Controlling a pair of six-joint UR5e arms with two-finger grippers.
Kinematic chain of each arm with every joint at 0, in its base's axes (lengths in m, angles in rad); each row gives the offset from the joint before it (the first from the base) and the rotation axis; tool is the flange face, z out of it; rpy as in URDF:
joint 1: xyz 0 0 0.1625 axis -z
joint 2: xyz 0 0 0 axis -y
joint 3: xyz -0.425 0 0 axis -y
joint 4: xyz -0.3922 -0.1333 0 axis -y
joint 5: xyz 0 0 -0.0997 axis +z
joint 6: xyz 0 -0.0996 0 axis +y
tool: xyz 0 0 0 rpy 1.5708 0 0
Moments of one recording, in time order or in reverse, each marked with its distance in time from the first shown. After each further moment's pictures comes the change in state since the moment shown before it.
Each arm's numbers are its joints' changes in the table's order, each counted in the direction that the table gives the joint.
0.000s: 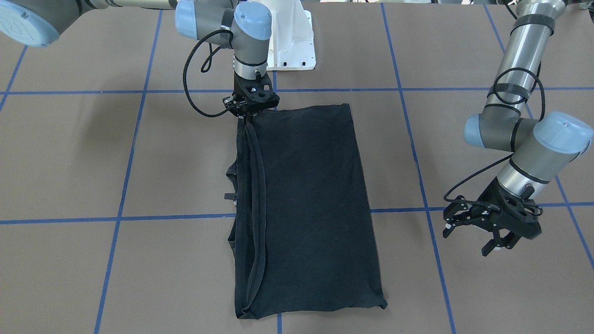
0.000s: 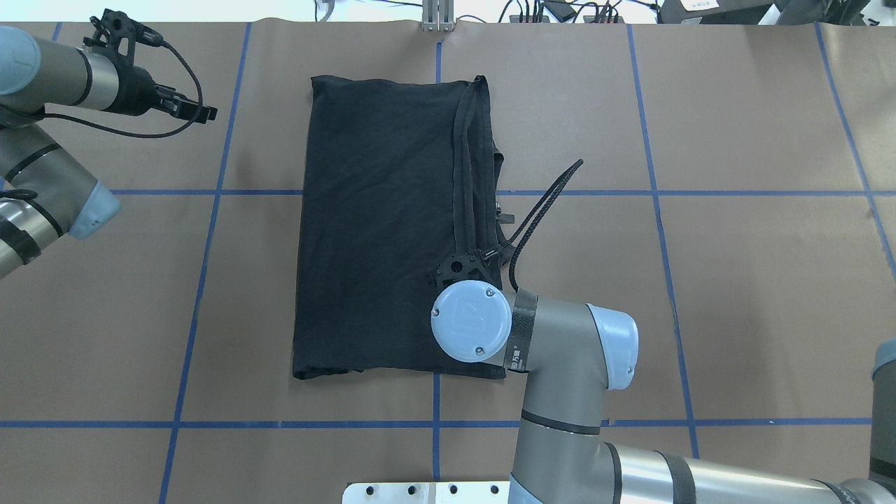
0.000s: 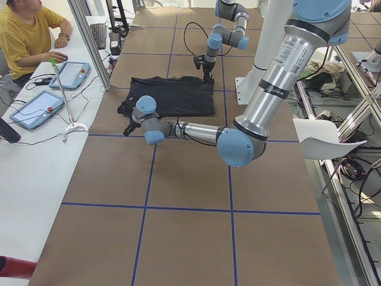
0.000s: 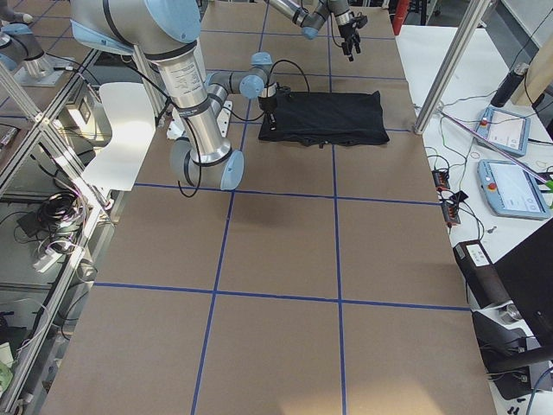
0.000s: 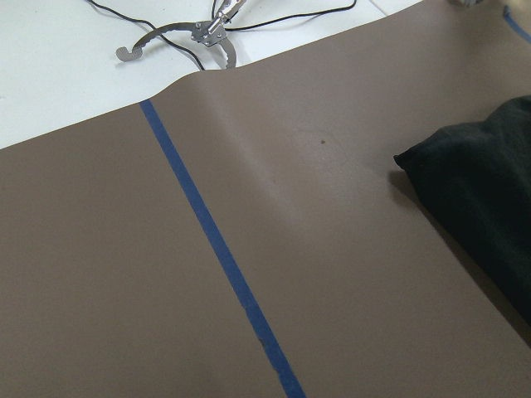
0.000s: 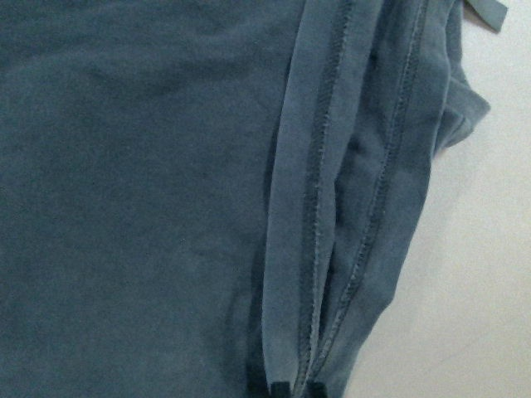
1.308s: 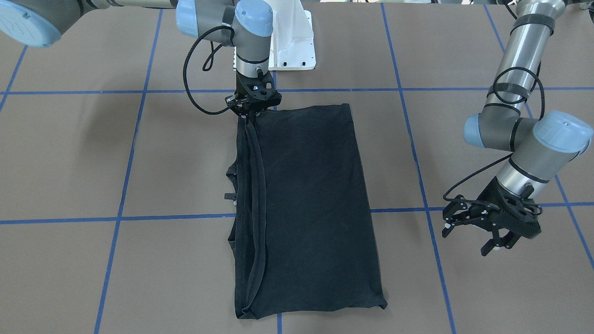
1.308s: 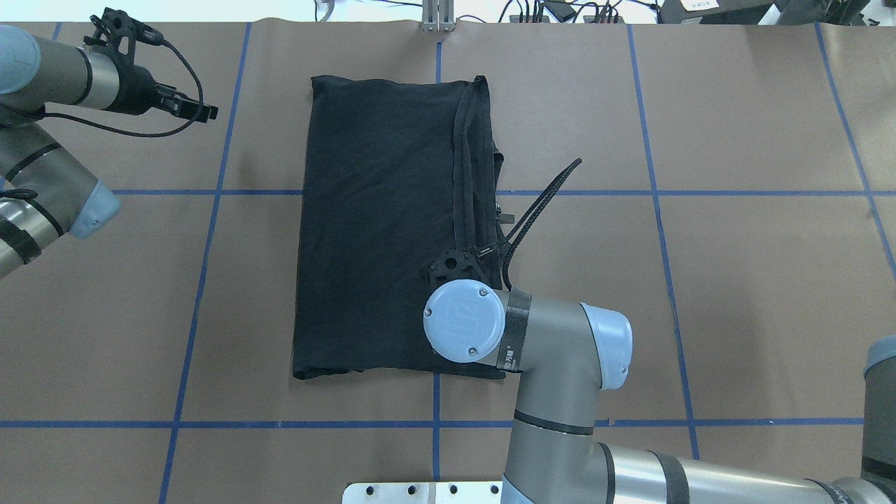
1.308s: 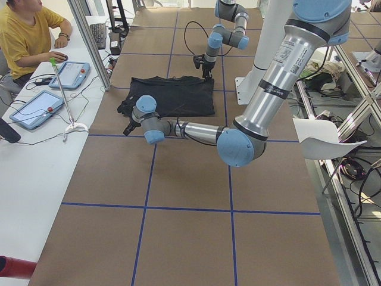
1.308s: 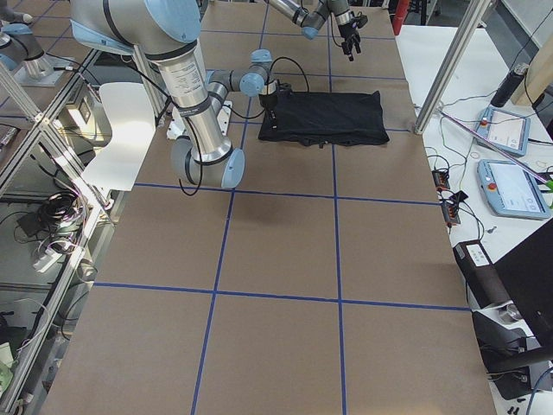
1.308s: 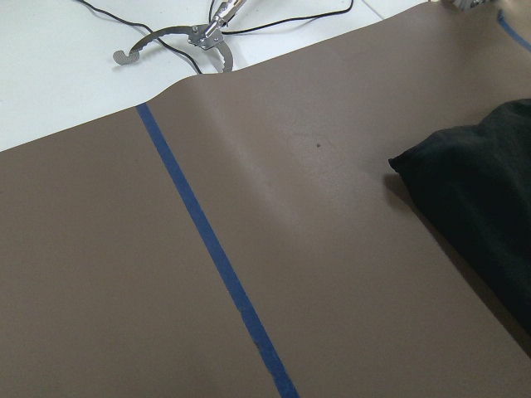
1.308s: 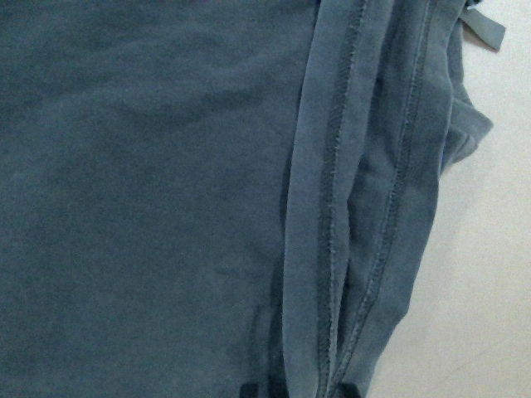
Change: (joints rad) left arm 0.000 -0.001 -0.004 0.000 0.000 0.003; right arm 0.002 0.020 -0.012 0.012 0.011 -0.048
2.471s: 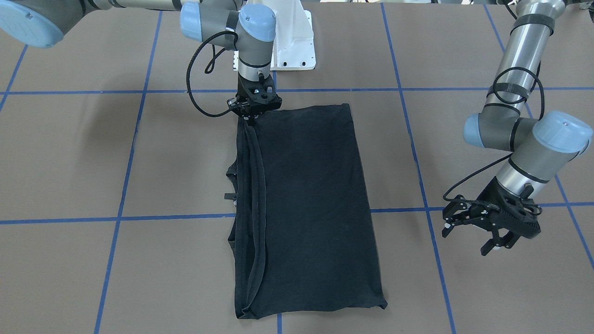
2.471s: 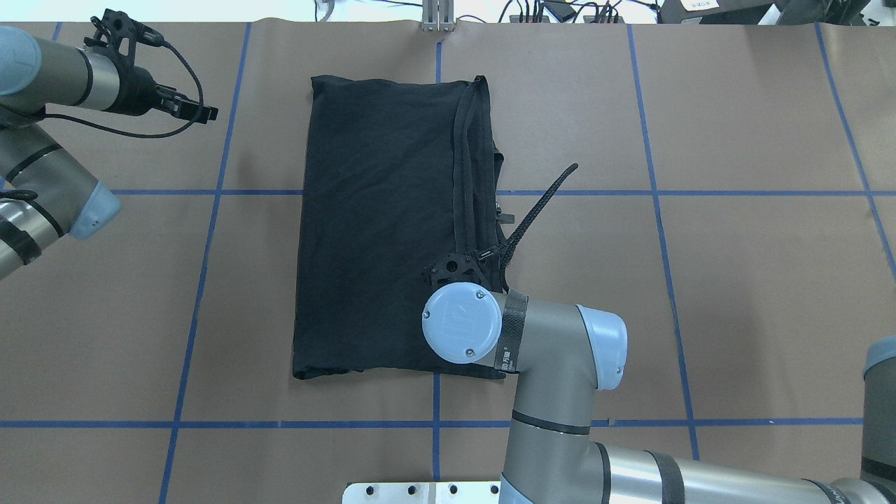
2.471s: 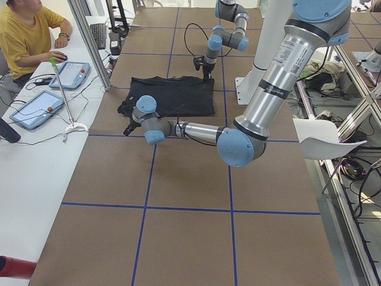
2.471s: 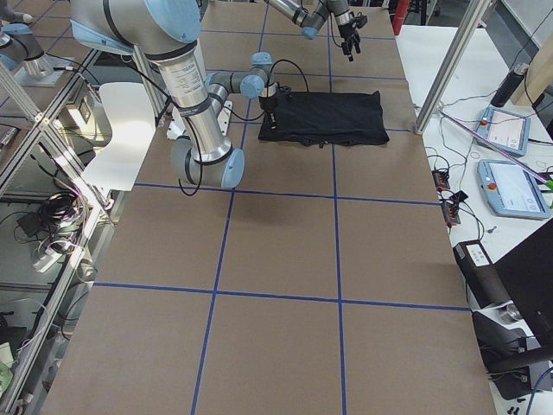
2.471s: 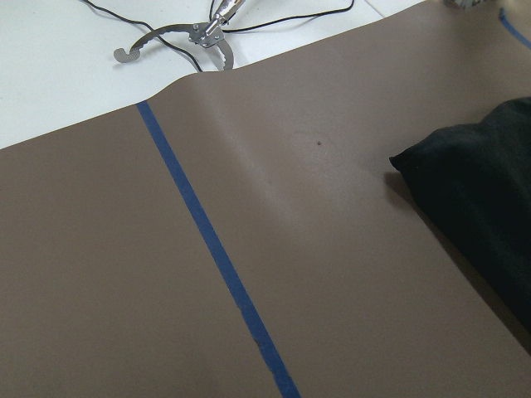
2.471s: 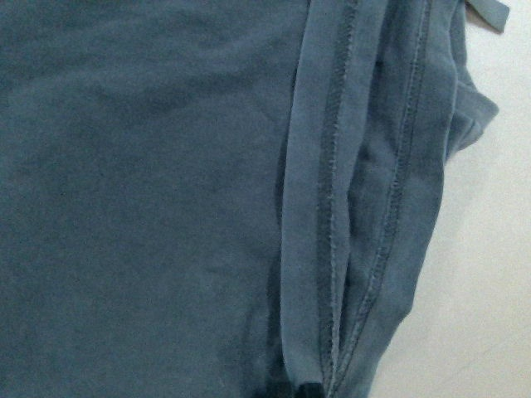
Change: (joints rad) left arm -0.001 0.001 0.001 0.002 0.000 0.000; right arm 0.002 -0.002 -0.015 0.000 0.000 0.000
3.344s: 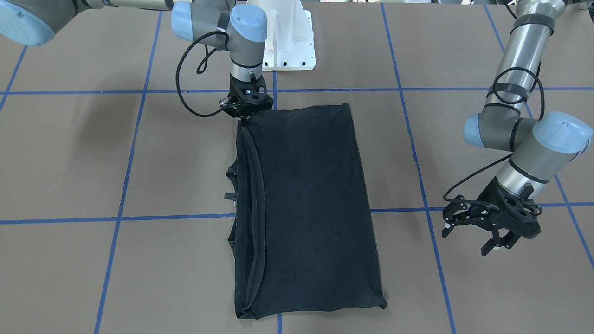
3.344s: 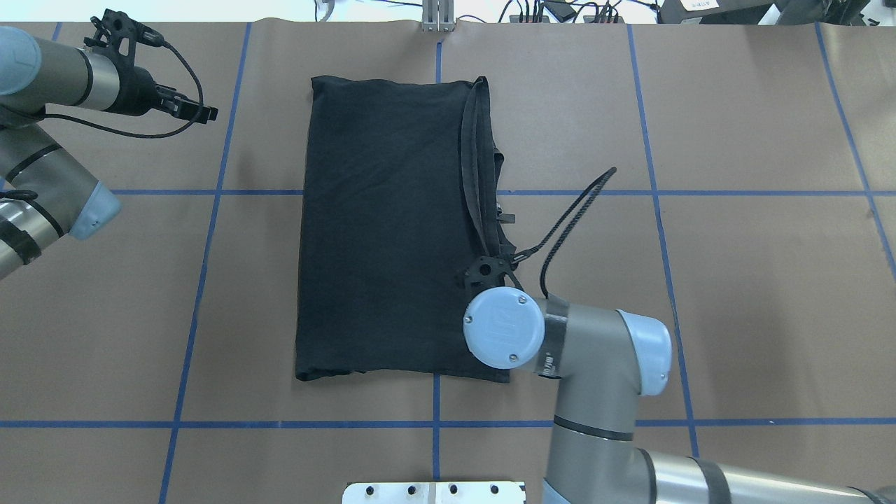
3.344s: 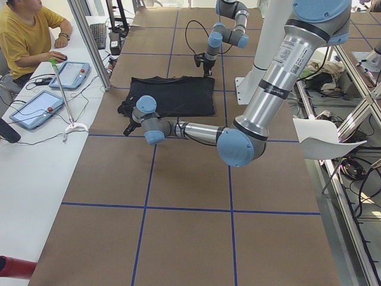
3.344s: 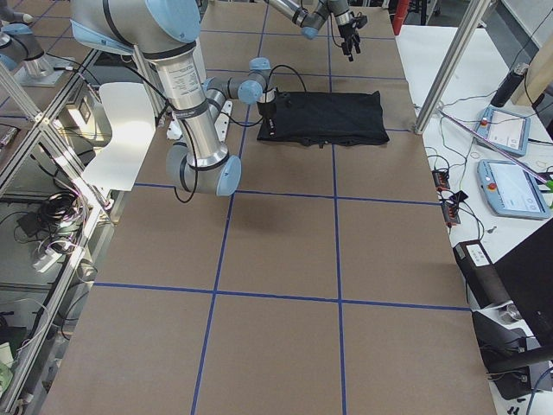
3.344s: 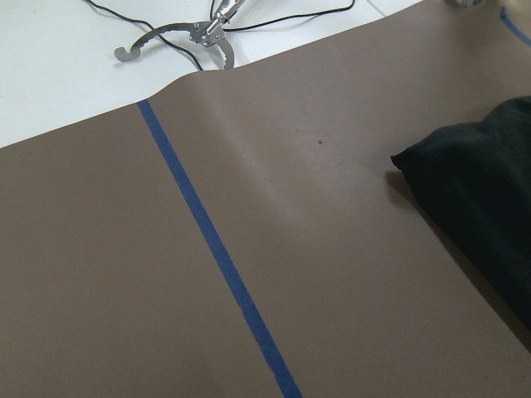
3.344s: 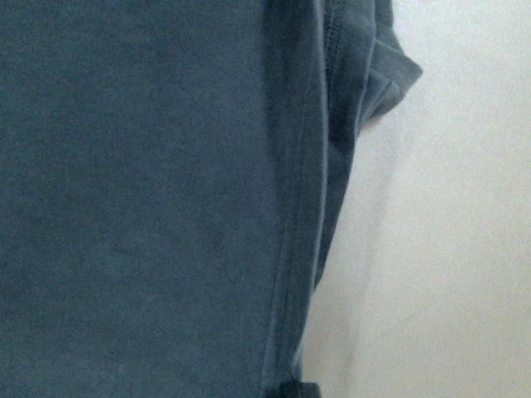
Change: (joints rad) left arm 0.000 0.000 0.001 0.000 0.000 0.000; right arm -0.001 -0.121 0.105 -0.003 0.001 -0.005
